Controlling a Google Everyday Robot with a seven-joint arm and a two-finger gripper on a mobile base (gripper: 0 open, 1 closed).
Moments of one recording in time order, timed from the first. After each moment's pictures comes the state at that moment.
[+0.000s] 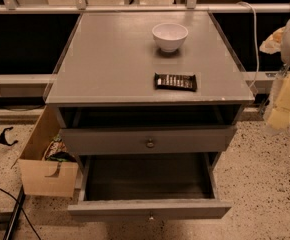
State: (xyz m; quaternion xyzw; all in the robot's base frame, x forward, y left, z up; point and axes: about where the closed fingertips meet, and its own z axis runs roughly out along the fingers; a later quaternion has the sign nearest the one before) arm 0.438 -0.217 0.976 -0.60 0.78 -0.03 0.16
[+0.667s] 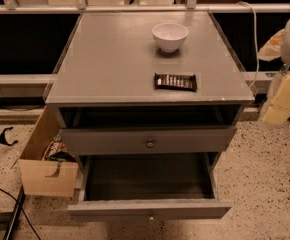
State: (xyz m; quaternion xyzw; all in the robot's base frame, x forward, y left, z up) arm 0.438 -0.217 0.976 -0.60 0.78 -0.03 0.16
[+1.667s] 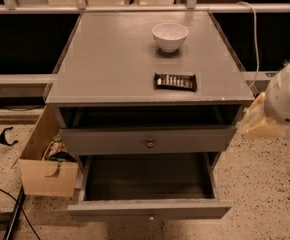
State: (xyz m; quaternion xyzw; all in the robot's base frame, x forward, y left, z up) arm 0.421 -0.215 0.886 -0.59 0.79 0.02 0.17
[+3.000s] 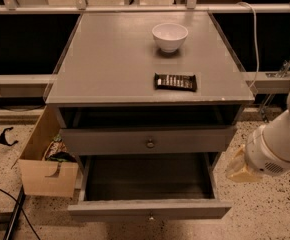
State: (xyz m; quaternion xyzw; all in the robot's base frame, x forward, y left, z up) arm 0.399 -0.222 0.748 -0.58 0.80 0.08 0.13
